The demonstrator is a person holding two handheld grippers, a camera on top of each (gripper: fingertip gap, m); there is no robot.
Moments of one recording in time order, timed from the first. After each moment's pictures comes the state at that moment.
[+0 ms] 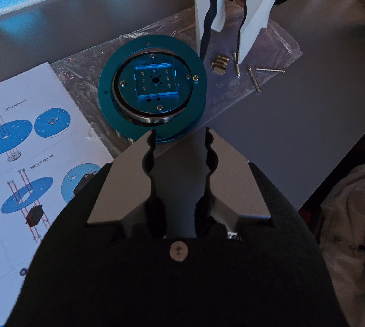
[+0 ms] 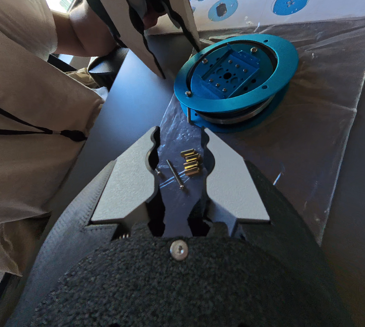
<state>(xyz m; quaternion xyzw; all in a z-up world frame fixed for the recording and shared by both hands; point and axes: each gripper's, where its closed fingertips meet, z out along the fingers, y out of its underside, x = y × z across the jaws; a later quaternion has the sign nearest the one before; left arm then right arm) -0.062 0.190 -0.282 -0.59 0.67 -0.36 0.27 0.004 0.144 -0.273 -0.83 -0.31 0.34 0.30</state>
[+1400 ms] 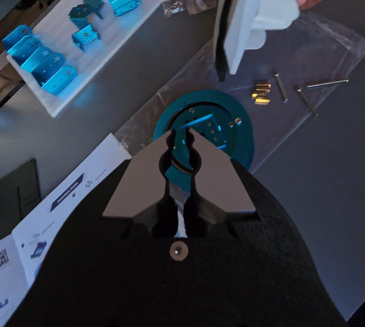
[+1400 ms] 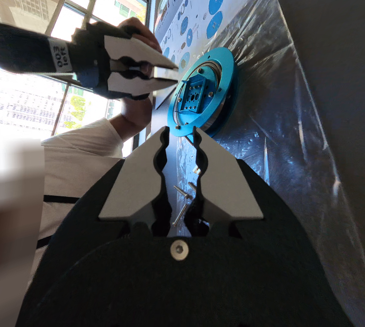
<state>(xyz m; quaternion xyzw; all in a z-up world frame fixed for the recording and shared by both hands) -0.002 0.230 -0.248 -0.51 0.74 -0.27 0.34 0.031 0.171 -0.251 -0.82 0.02 0.50 0.28</state>
